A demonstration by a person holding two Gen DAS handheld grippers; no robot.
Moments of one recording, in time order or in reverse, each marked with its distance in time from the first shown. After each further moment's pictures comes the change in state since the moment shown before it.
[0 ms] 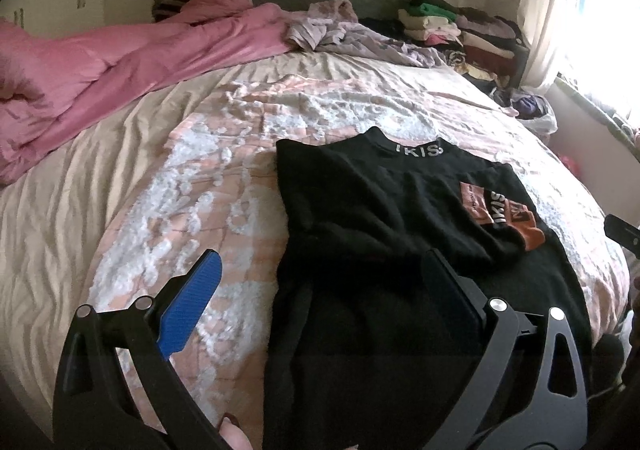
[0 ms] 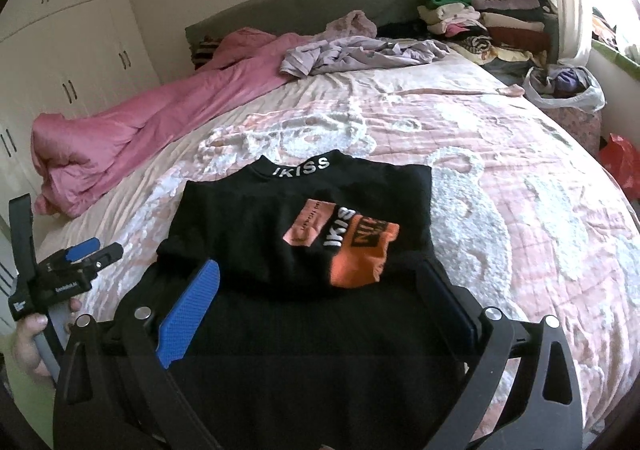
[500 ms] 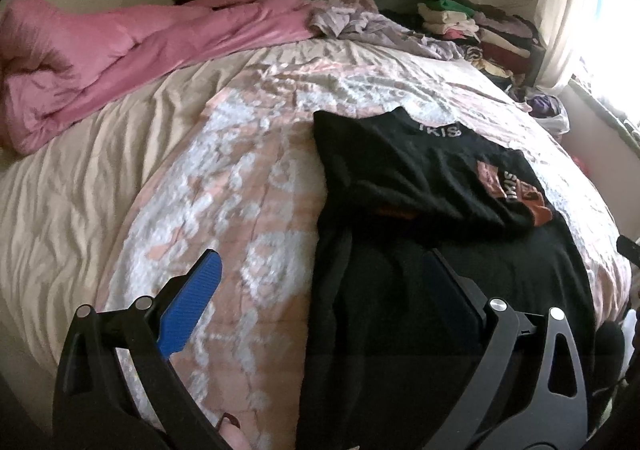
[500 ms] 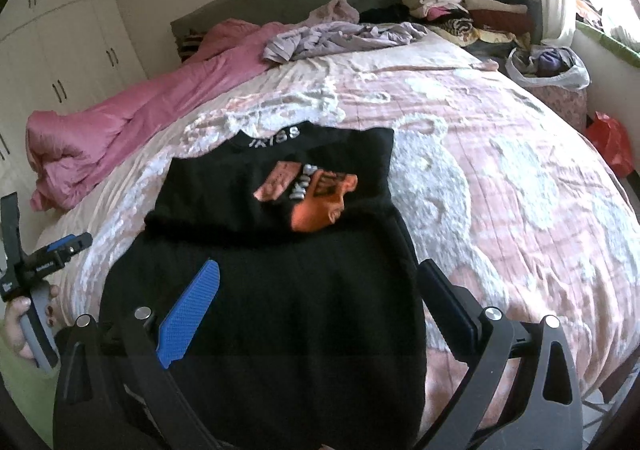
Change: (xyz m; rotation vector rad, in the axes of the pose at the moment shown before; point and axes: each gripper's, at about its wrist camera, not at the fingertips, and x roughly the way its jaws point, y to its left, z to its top) left arm -0.024 0.027 -0.029 -0.051 0.051 0.040; right arm -0.025 -0.029 -0.043 0.031 0.055 -0.034
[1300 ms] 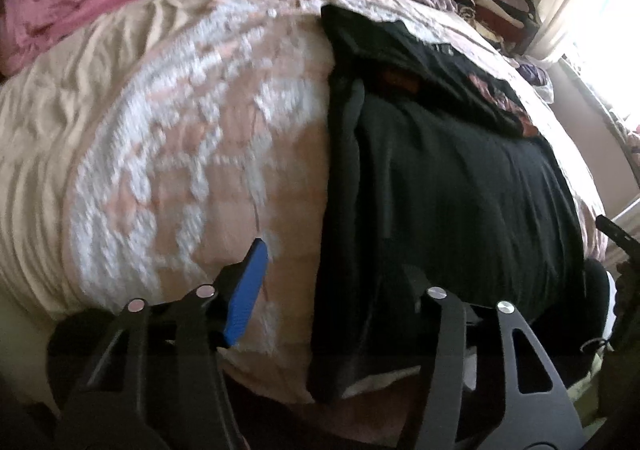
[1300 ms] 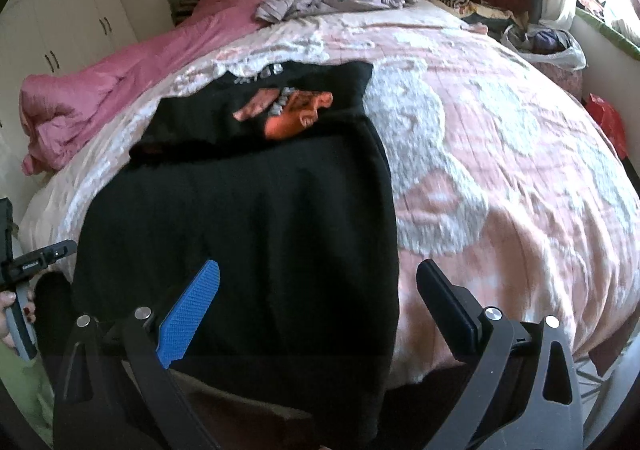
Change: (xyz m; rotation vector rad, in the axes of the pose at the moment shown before) left arm -0.004 0.031 -0.096 -0.063 0.217 -0.129; right arm -0.004 -0.018 -0.065 -0.028 0.127 -0.031
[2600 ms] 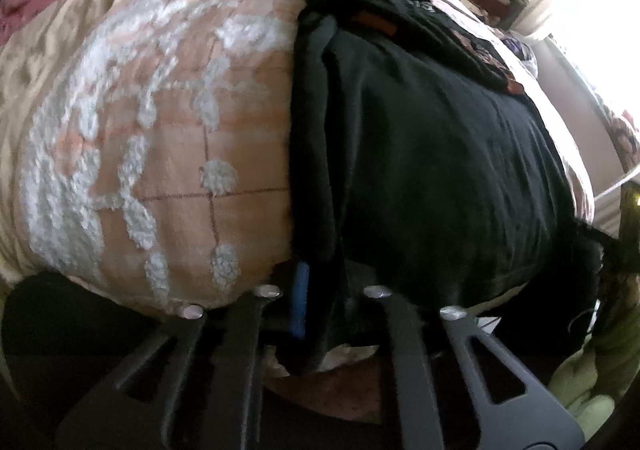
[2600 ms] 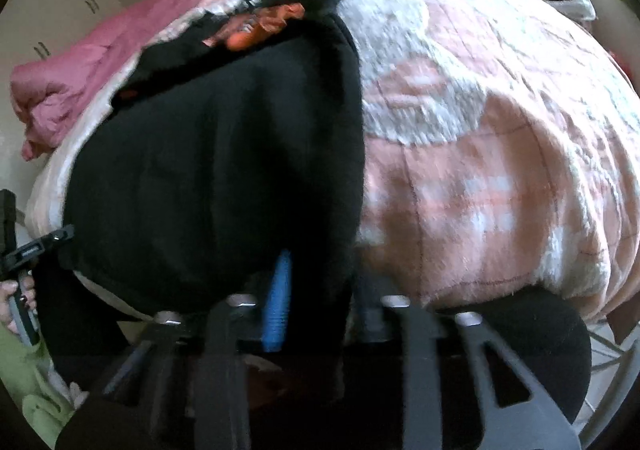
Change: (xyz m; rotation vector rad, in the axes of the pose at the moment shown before) left arm 0.013 -0.015 -0.025 0.036 0.086 -0.062; right arm 0.020 -0.031 -0.033 0.036 0.119 0.074
